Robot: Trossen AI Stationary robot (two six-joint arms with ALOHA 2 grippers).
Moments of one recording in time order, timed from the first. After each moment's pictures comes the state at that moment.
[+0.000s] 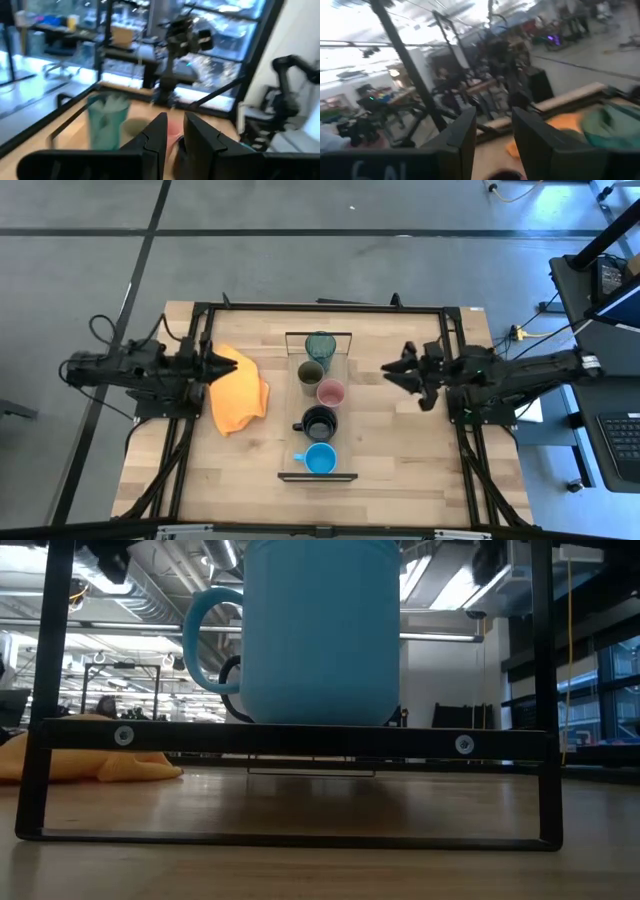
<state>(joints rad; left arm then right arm) -0.11 0.24 0.51 -0.25 -0.19 -0.21 0.09 0.79 0.51 0.47 0.03 0.41</state>
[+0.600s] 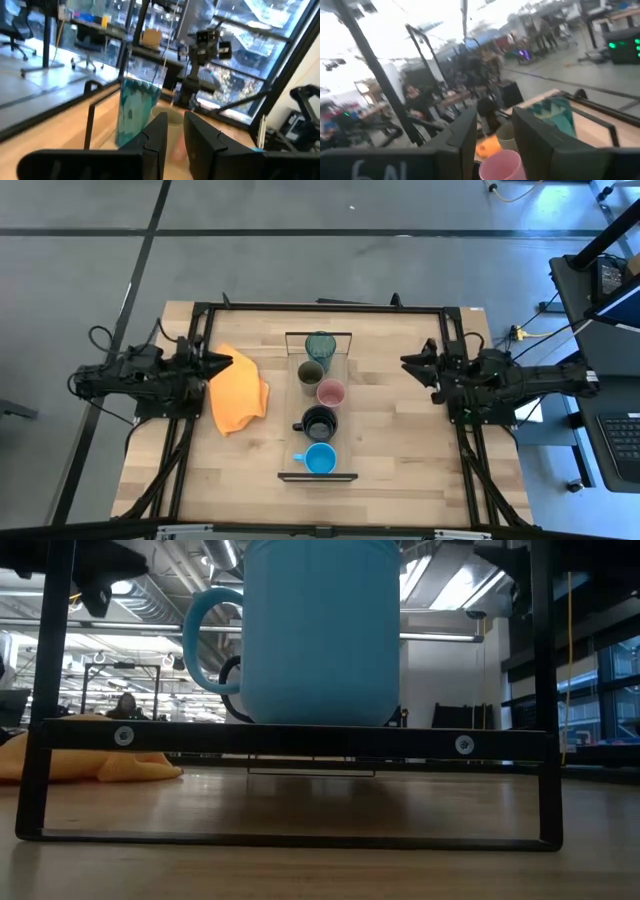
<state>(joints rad) -0.03 0.00 0.40 -0.37 -0.26 -0.31 0.04 0.43 0.35 0.27 0.16 0.39</state>
